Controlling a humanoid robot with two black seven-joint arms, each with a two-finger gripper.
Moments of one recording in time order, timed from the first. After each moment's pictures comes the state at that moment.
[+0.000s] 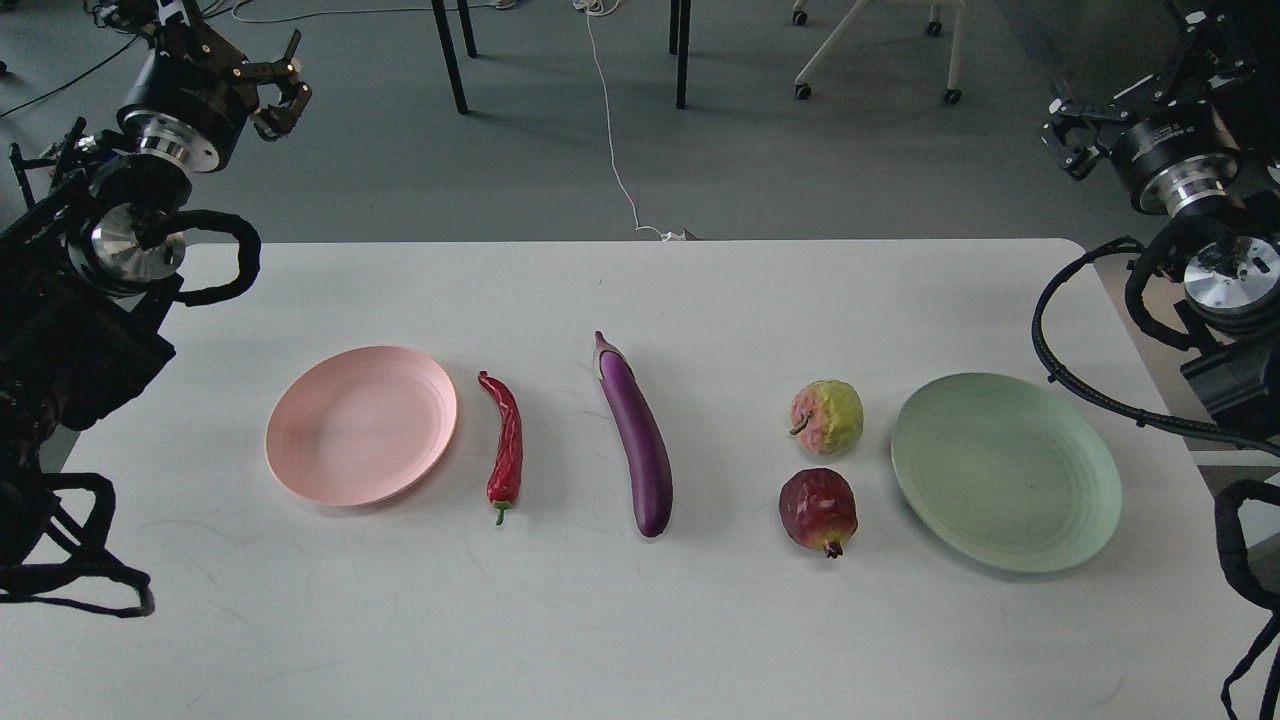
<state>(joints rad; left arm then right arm) -1.05 0.32 -0.68 -0.30 -0.14 -0.49 -0.30 0.98 -0.35 0.87 0.29 0.15 0.49 0.15</state>
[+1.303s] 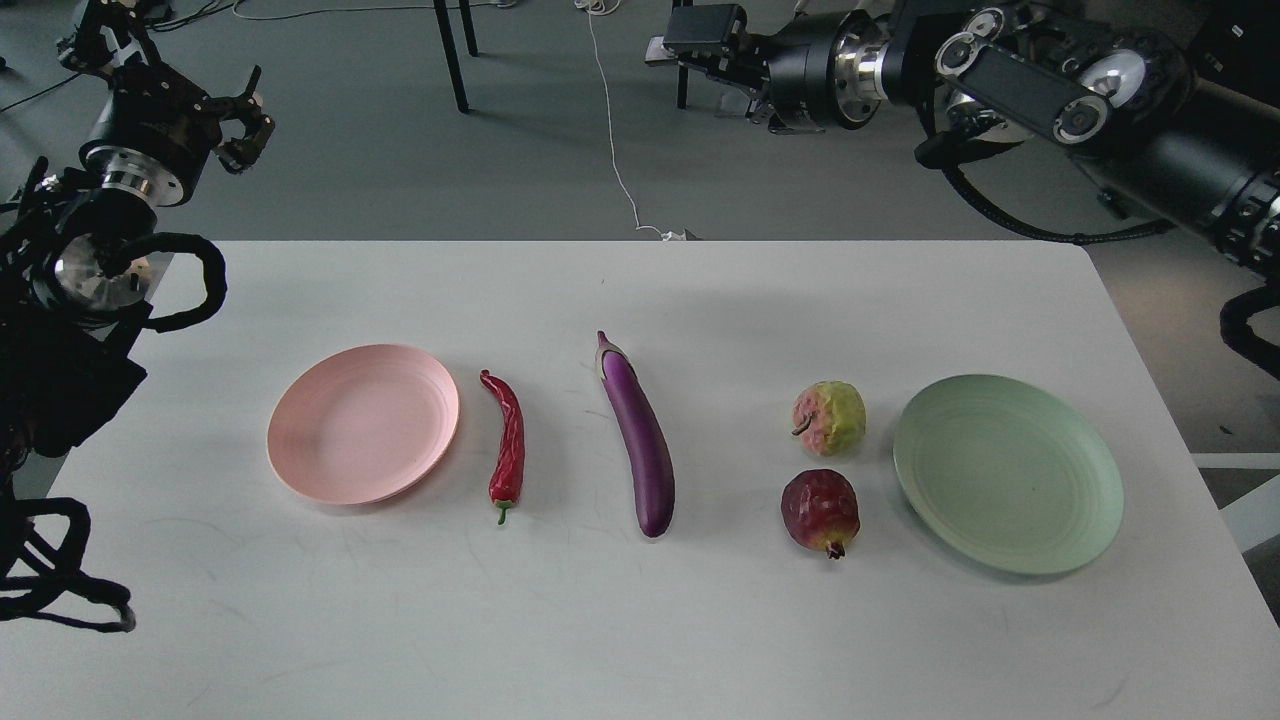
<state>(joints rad) -0.98 0.36 -0.69 -0.30 -0.22 -0.49 -0.27 1.60 -0.17 -0.29 0.63 -0.54 0.49 0.17</state>
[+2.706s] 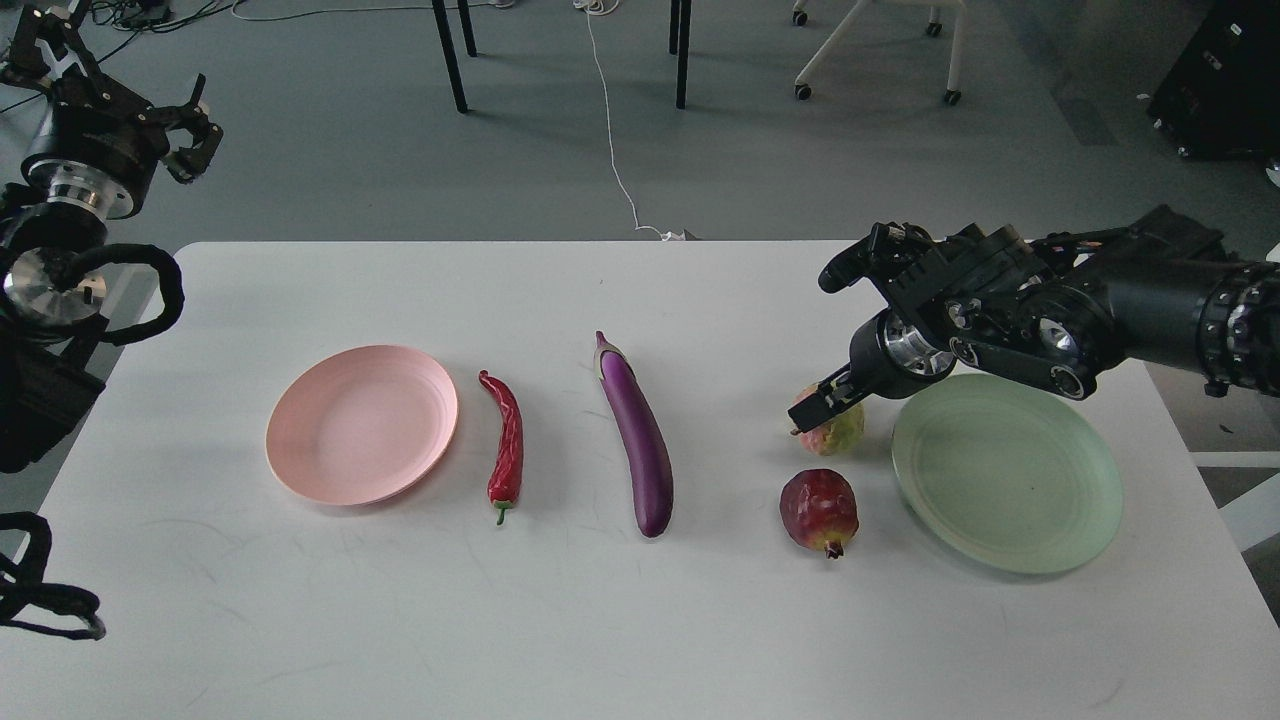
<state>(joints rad) -0.96 0.43 -0.70 -0.30 -0.24 -0.49 -0.29 1.43 -0.21 -0.70 0.81 -1.12 0.49 0.29</state>
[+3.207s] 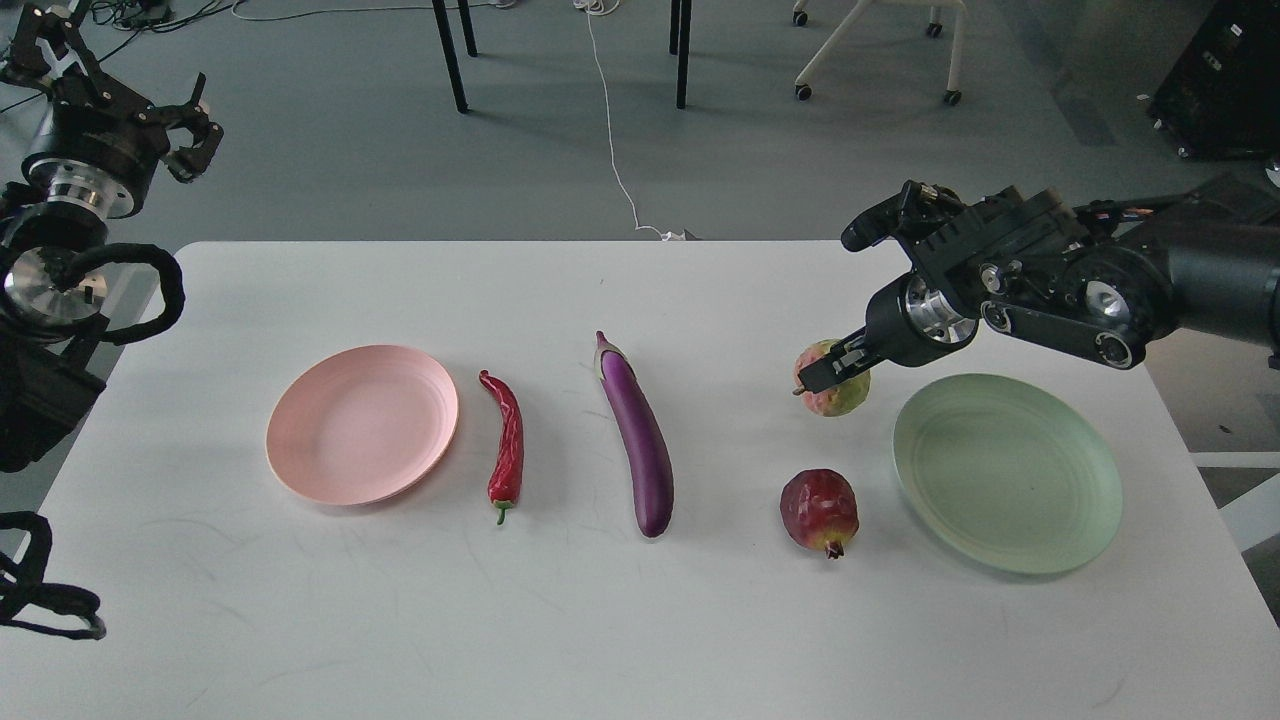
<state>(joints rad) -0.96 0.42 -0.69 -0.30 -0.24 -0.49 -0.29 1.52 -0.31 -0.66 0.90 -1.12 0.49 0.27</state>
